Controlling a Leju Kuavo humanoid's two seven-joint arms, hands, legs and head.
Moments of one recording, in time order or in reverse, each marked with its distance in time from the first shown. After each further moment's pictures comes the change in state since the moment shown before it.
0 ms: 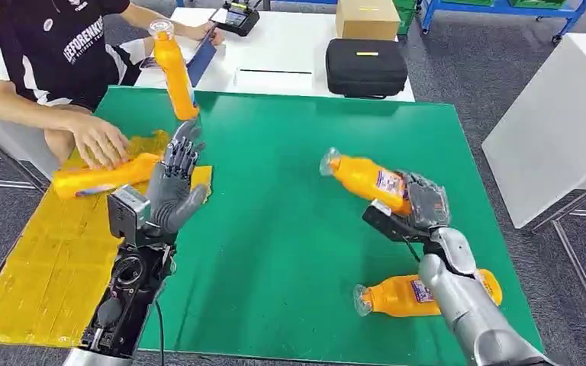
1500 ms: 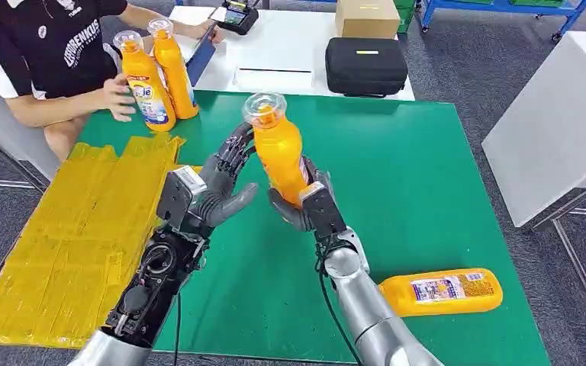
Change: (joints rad) left arm -0.114 -0.042 -0.154 0.107 0.015 -0.018 0.140; right arm 0.030 0.433 0.054 -0.141 -0.514 0.318 -0.231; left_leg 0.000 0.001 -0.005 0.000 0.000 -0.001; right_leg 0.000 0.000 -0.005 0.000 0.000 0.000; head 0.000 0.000
